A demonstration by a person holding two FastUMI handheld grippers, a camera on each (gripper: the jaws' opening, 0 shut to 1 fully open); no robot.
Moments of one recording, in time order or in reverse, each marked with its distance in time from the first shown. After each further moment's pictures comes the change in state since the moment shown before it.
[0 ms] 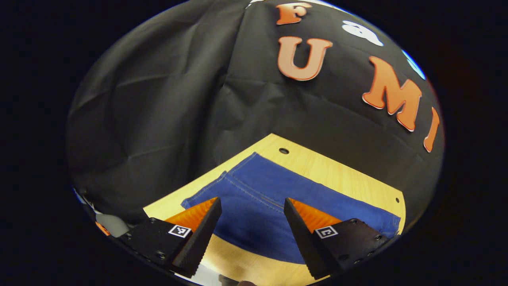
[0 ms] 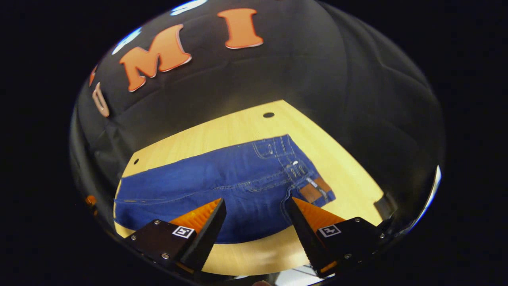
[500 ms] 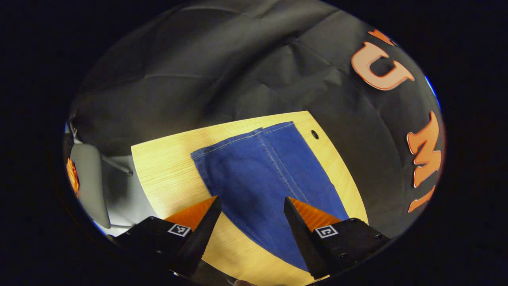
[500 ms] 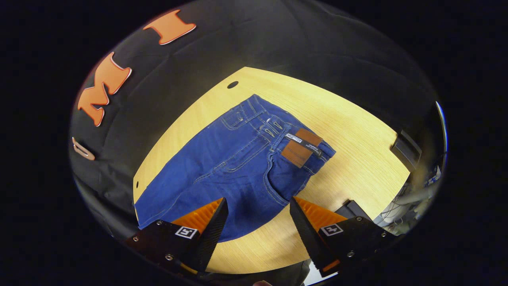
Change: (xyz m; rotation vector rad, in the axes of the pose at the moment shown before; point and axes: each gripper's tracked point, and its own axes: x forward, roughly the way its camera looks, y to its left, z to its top) left arm 0.051 0.072 -0.066 -0.466 0.281 0.031; right arm 0.035 -0.039 -0.044 0.303 0.182 -0.033
